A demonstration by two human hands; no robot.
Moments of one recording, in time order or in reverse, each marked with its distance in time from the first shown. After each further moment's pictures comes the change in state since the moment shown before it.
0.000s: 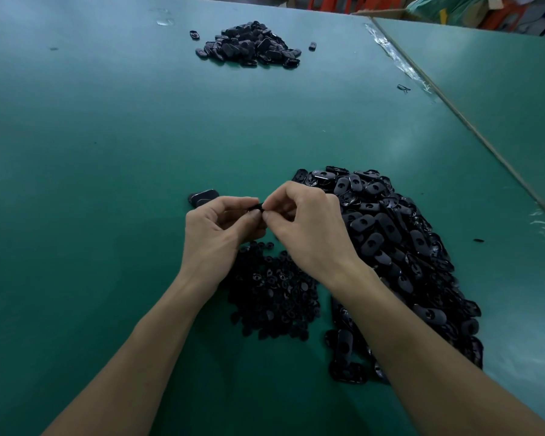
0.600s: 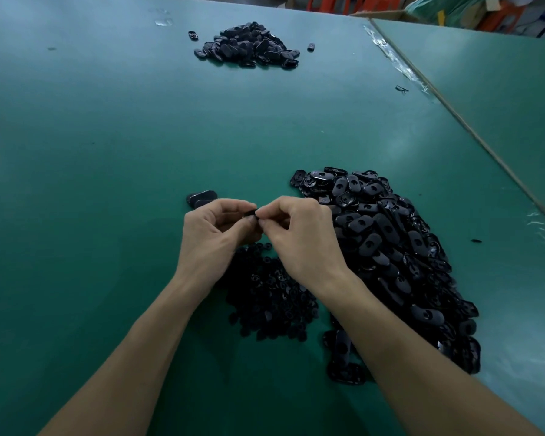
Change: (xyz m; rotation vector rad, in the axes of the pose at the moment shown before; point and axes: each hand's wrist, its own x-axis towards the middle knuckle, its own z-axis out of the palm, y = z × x) left_hand 0.001 -0.002 -0.005 0.084 -0.010 -0.005; right_hand -0.006 0.002 0.011 0.049 0.008 0.053
